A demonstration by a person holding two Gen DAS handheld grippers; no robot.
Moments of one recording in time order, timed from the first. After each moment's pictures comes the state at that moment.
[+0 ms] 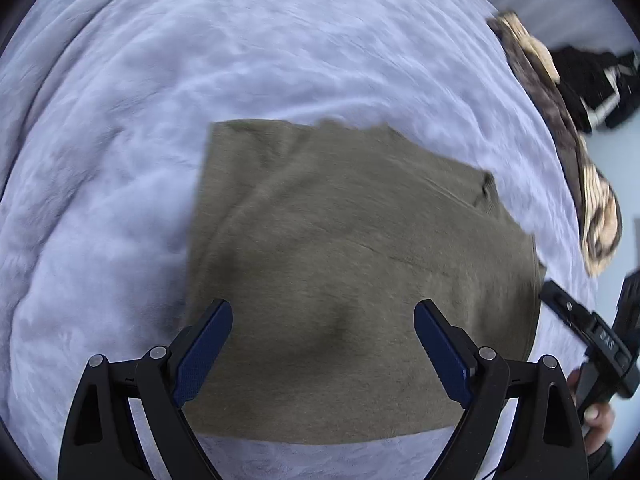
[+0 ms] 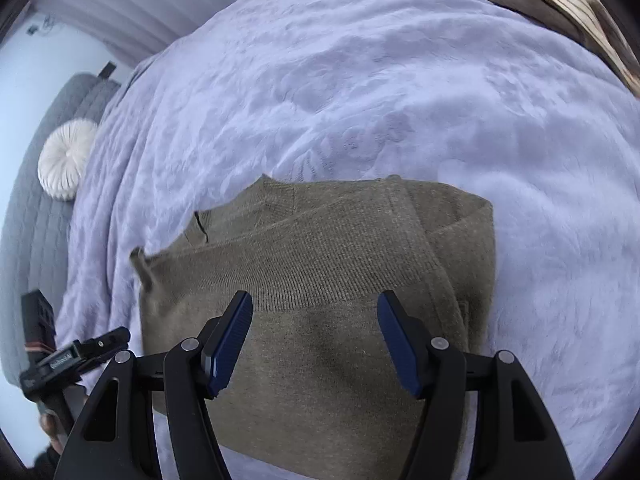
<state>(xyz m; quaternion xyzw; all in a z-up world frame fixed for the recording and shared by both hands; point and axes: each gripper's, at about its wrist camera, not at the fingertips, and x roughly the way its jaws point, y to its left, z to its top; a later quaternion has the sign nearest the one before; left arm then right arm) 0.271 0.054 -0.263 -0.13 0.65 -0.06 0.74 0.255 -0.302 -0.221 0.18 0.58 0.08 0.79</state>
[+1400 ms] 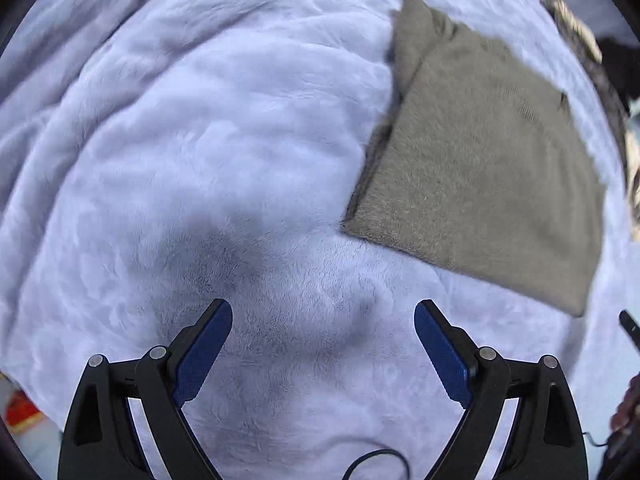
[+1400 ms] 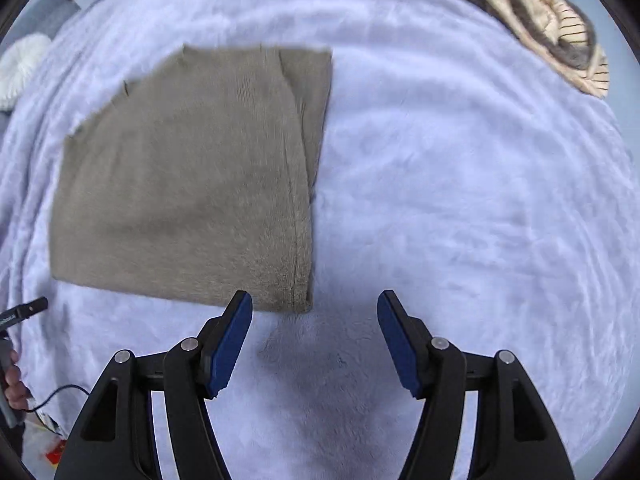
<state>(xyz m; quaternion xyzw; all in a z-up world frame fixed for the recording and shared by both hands) 0.086 0.167 -0.292 -0.15 0.69 0.01 0.71 0.068 -0.369 -0.185 0.08 0.63 -0.03 0.77</state>
